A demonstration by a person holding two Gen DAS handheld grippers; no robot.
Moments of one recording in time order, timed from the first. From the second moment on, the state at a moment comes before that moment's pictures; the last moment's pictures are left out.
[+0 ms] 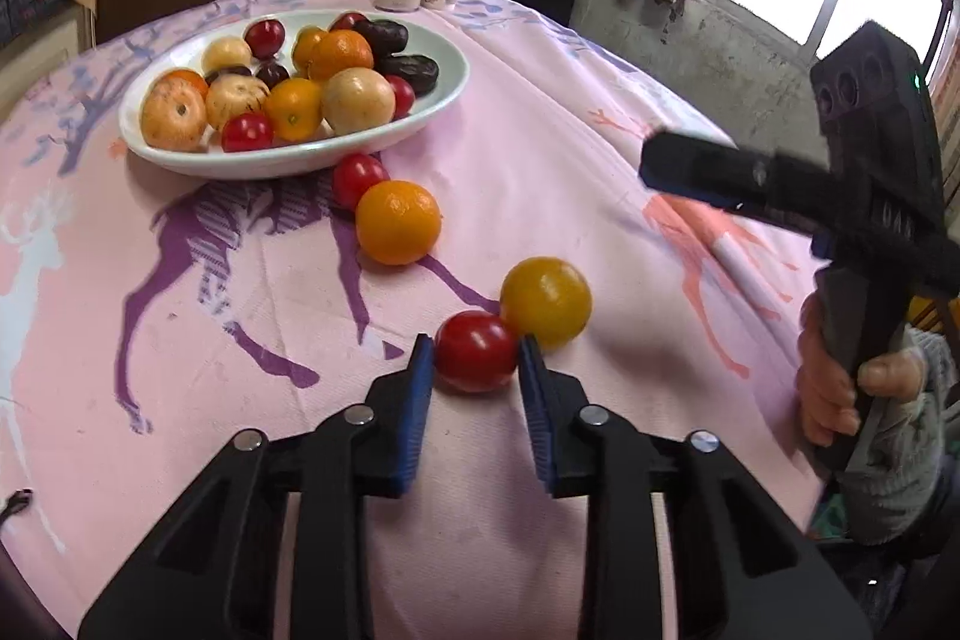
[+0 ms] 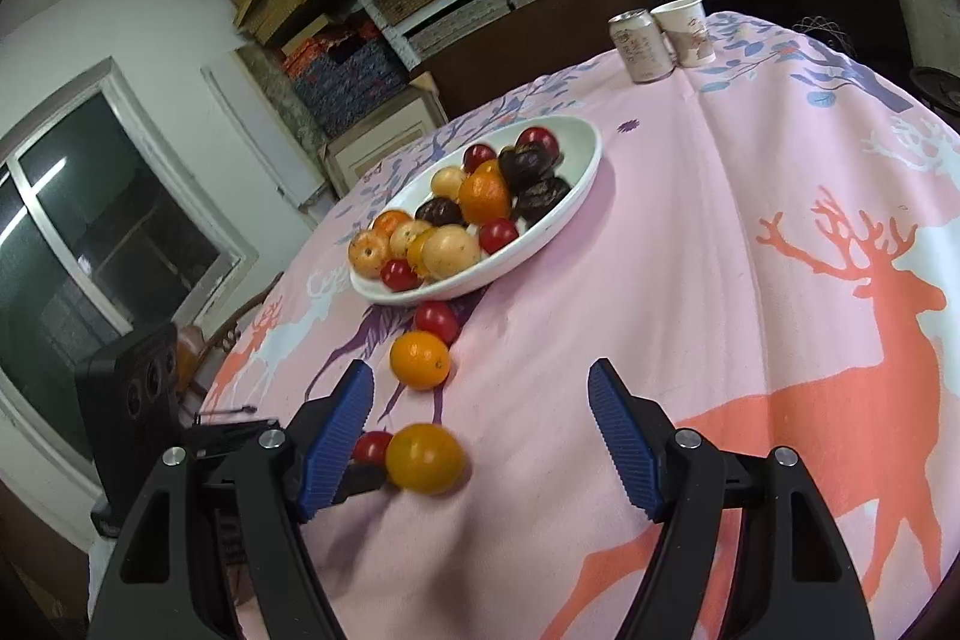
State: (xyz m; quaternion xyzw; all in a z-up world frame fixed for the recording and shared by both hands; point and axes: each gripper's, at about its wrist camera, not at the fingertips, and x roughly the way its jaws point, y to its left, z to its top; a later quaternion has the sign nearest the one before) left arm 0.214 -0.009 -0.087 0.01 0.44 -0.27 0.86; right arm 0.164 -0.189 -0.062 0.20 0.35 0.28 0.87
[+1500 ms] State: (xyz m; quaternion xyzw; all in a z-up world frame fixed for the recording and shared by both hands) left arm 0.382 0.047 -0.016 -0.06 0.38 -0.11 0.92; right arm 0.259 -0.114 -0.015 0.06 0.33 0.29 0.90
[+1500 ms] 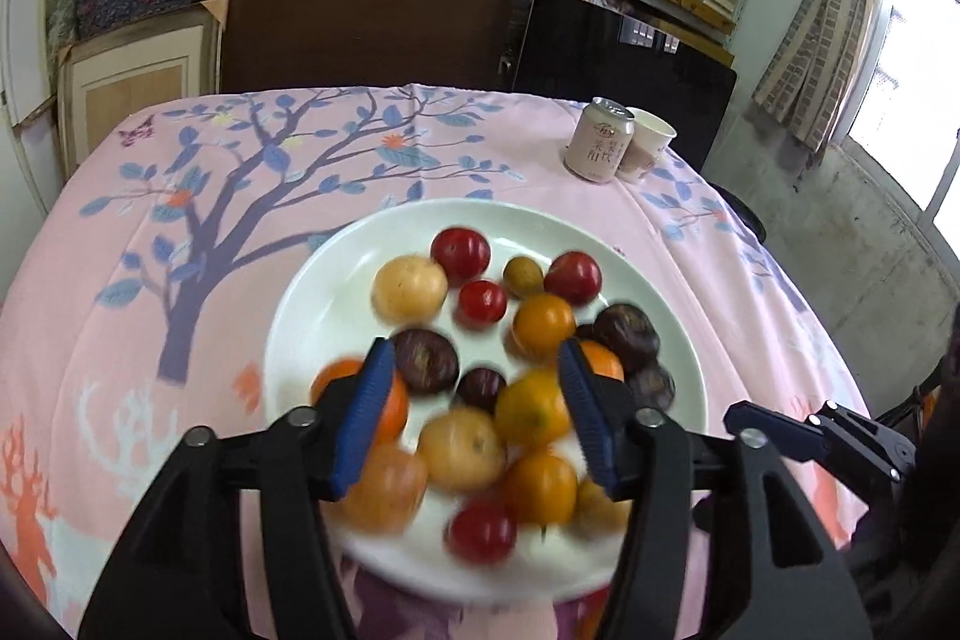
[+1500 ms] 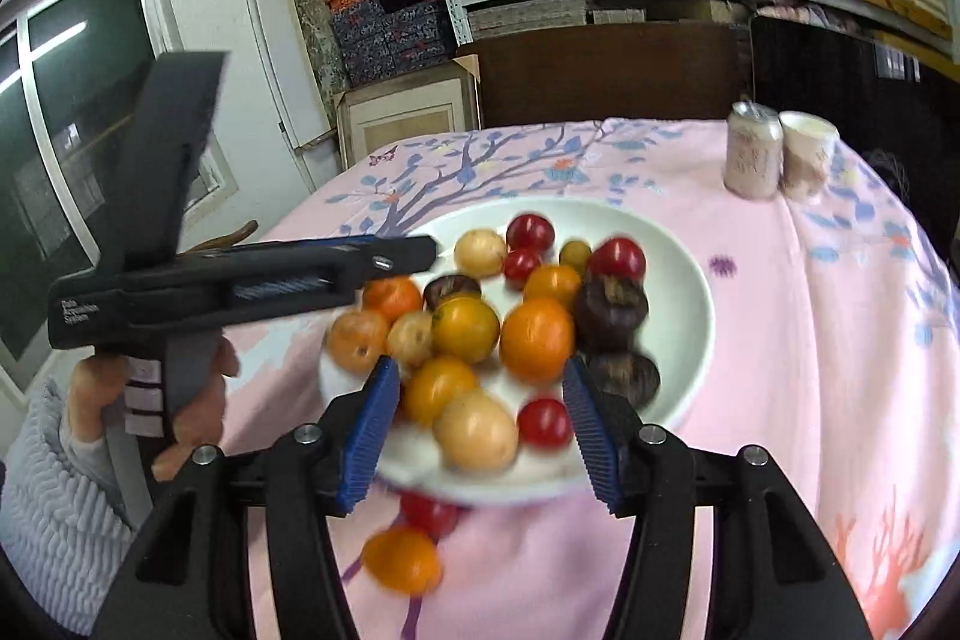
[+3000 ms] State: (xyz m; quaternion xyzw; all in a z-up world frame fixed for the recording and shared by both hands) left arm 0.301 -0.028 -0.086 0.02 0.43 -0.07 0.90; right arm 0.215 -0.179 -0.066 0.15 0.38 0.27 0.87
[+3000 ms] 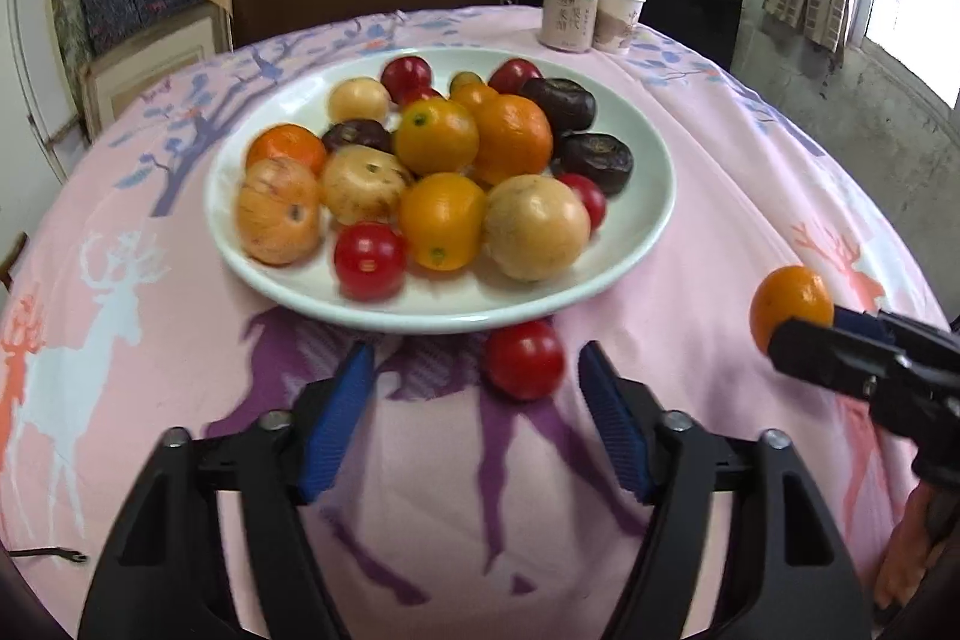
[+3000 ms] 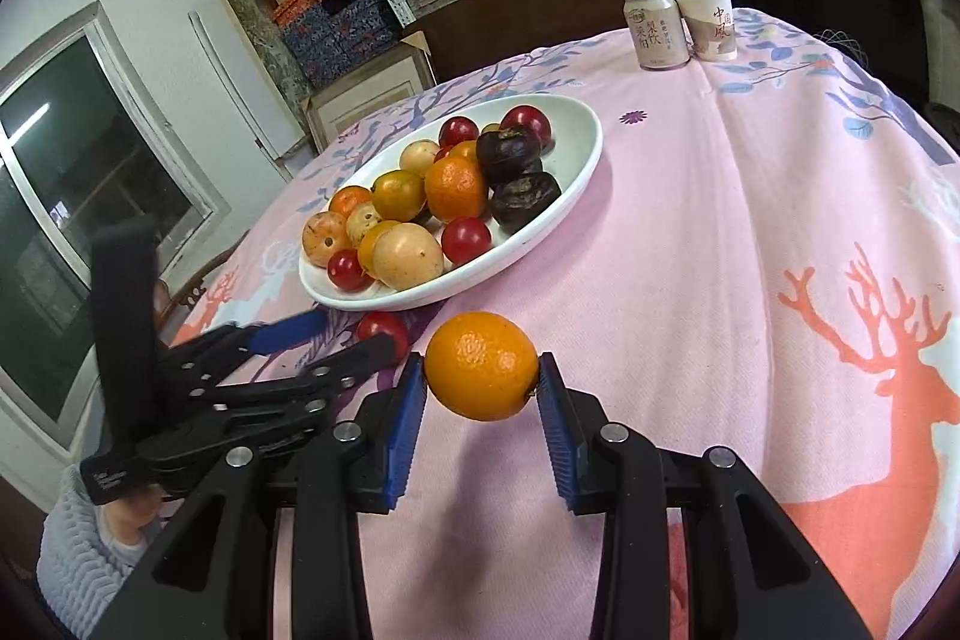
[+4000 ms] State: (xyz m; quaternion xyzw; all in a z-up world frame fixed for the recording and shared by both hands) left arm 0.320 0.003 -0.012 0.05 0.33 -0.01 0.94; right arm 0.267 -0.128 0.008 0.09 0.32 0.27 0.90
